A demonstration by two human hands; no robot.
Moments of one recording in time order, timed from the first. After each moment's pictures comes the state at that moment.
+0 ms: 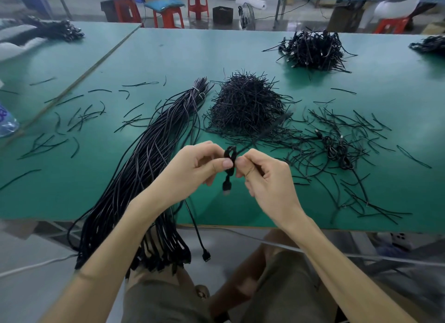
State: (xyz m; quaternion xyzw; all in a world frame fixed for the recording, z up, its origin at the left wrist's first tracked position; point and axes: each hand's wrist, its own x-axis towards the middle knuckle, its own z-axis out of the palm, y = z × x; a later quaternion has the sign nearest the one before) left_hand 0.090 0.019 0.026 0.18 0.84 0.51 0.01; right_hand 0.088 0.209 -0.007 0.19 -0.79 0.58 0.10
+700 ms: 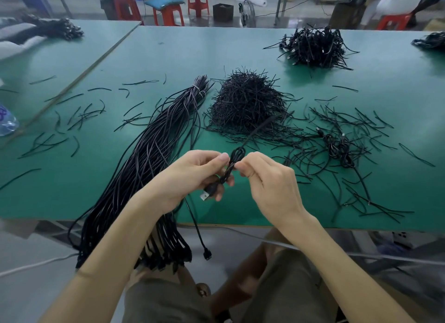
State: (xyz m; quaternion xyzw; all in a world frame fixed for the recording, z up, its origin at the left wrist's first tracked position) left_hand 0.090 0.018 0.019 0.10 0.74 0.63 0.19; right_hand 0.088 0.213 -0.016 0.26 -0.85 0.35 0.29
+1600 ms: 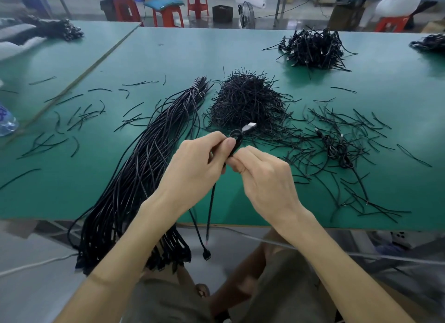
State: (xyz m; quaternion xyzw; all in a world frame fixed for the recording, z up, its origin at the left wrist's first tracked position) left_hand 0.097 0.039 0.031 0.13 0.89 0.41 -0.14; right_hand 0.092 0.202 0.004 0.29 -0.85 0.30 0.32
